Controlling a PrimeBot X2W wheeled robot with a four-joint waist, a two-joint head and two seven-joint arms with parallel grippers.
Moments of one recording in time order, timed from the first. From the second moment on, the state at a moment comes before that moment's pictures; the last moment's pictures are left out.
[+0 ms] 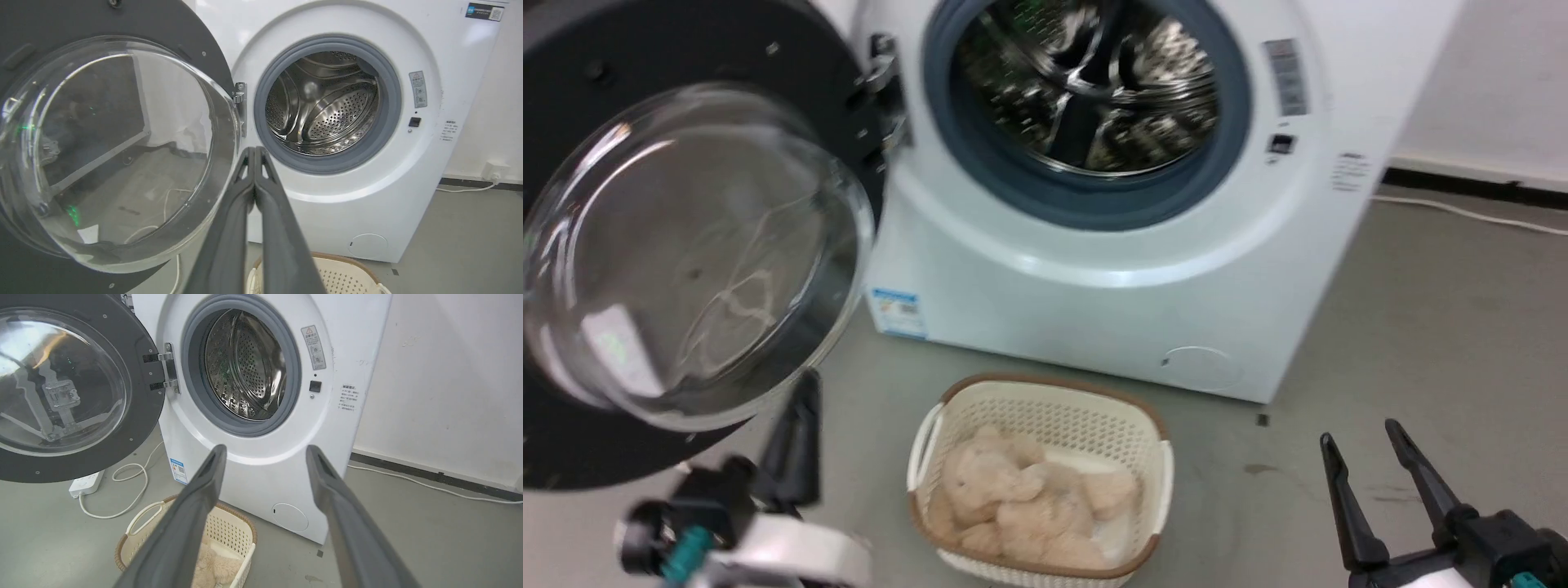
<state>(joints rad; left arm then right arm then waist) -0.05 0.31 -0.20 0.00 -0.35 0.12 -0.25 0.10 -0.06 -0.03 -0.02 0.04 0.13 -0.23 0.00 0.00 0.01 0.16</state>
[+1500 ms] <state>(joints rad) 0.05 0.21 -0.31 0.05 -0.29 0.18 -0.26 0.12 -0.06 -0.02 0.03 0.09 0.13 -0.24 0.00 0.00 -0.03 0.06</state>
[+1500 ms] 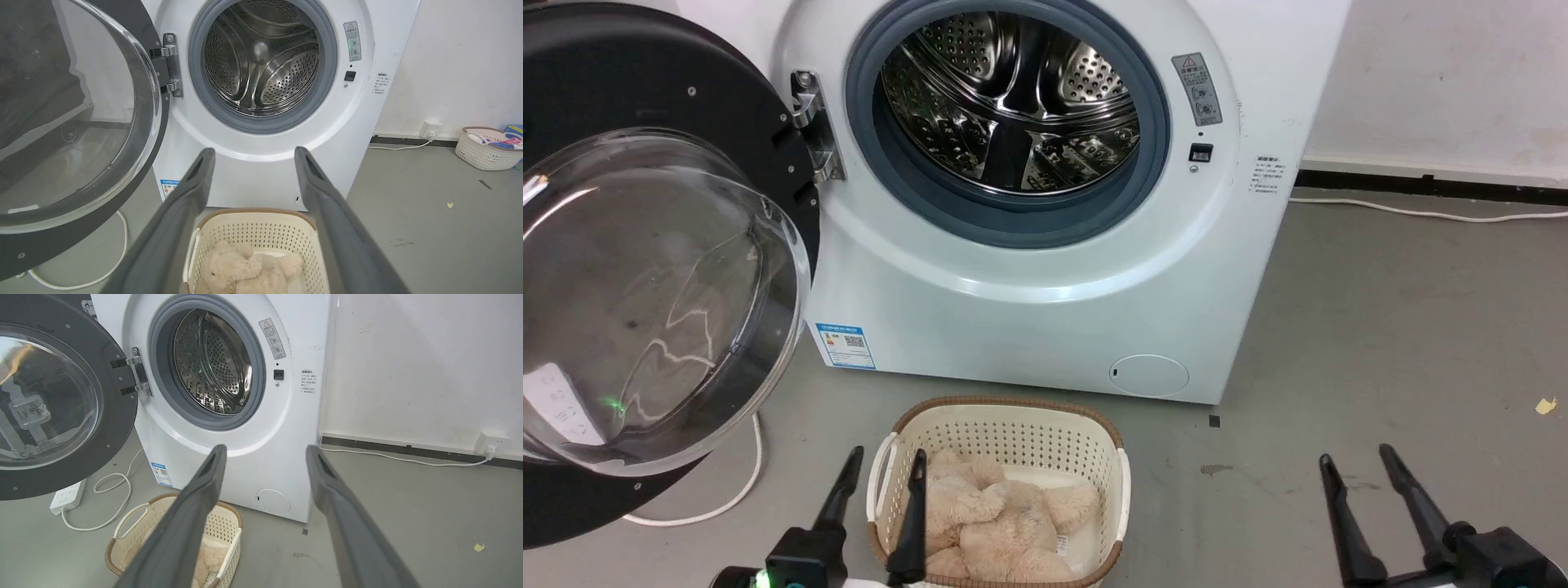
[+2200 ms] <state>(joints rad) 0.05 0.20 -0.28 0.05 -0.26 0.16 -0.22 0.12 -0.06 -0.02 0.02 0.08 0.13 -0.21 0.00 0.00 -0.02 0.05</state>
